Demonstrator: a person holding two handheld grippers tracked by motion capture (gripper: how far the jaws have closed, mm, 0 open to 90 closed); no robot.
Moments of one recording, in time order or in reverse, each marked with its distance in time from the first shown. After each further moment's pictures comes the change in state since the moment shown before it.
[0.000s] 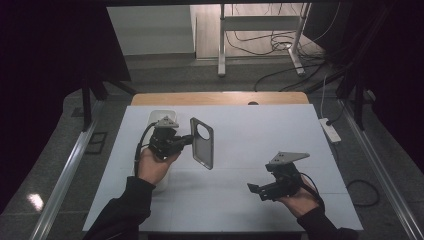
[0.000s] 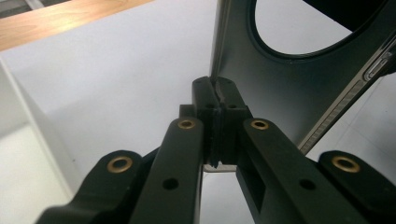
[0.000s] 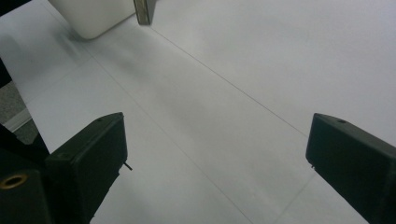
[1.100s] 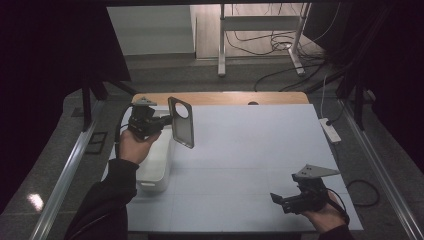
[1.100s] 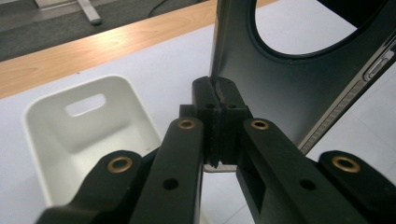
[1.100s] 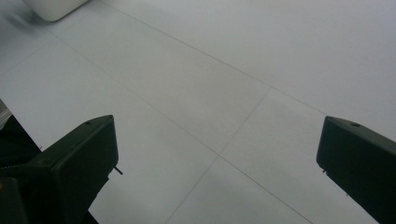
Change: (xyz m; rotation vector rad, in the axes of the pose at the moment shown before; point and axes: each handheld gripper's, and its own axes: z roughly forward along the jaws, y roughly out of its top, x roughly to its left) left arm 0.055 0.026 -0.035 -0.023 0.130 -0.072; right arm -0.014 -0.047 -0.043 -0.023 -0.113 0.070
